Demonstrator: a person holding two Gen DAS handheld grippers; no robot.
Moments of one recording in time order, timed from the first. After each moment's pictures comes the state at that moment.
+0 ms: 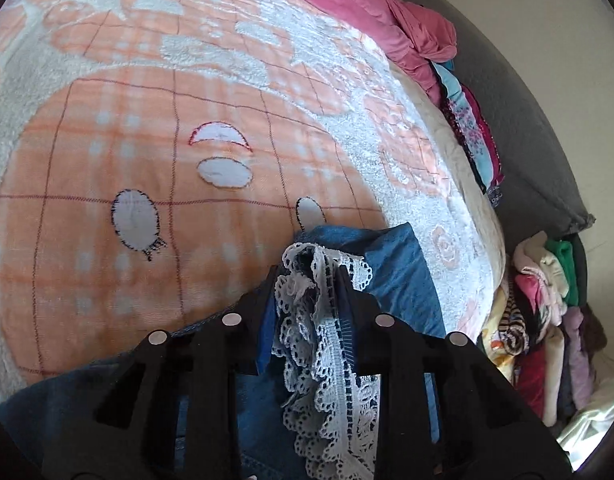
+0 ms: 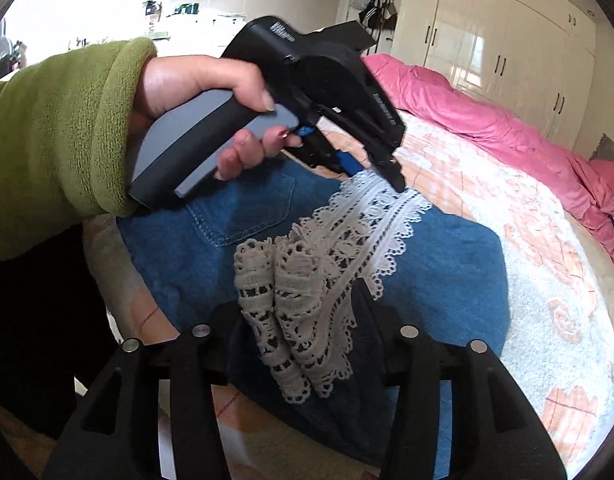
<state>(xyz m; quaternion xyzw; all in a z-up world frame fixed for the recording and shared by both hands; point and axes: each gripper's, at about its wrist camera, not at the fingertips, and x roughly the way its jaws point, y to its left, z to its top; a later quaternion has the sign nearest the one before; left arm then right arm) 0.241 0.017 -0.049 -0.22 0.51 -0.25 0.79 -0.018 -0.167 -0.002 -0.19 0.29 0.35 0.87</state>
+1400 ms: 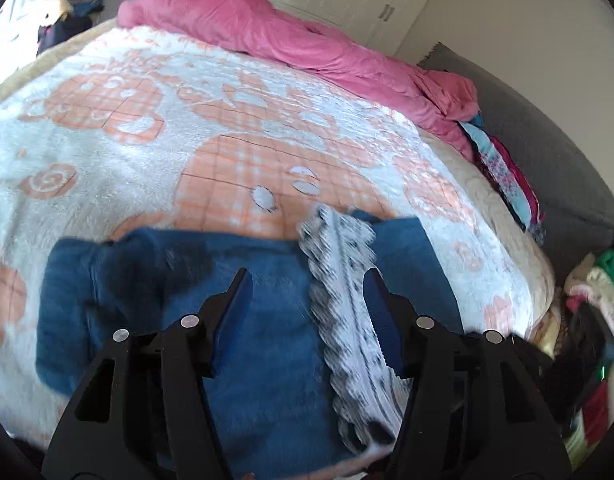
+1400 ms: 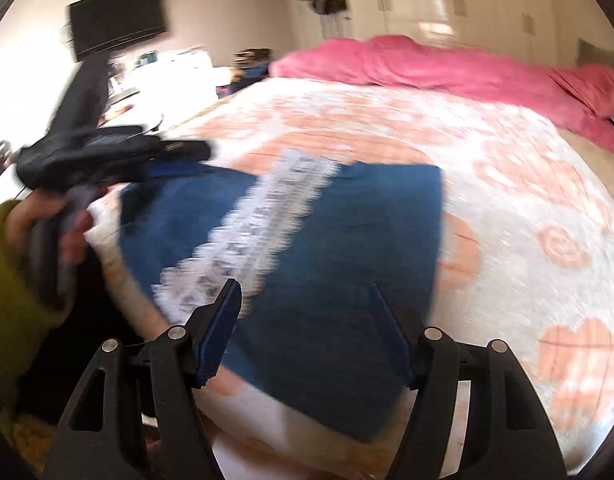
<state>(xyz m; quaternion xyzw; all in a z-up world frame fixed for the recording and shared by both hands) 0.092 0.047 0.008 -0.16 0.38 -0.11 0.90 0.029 -0.270 0.012 -0.03 0.36 0.35 0.87</state>
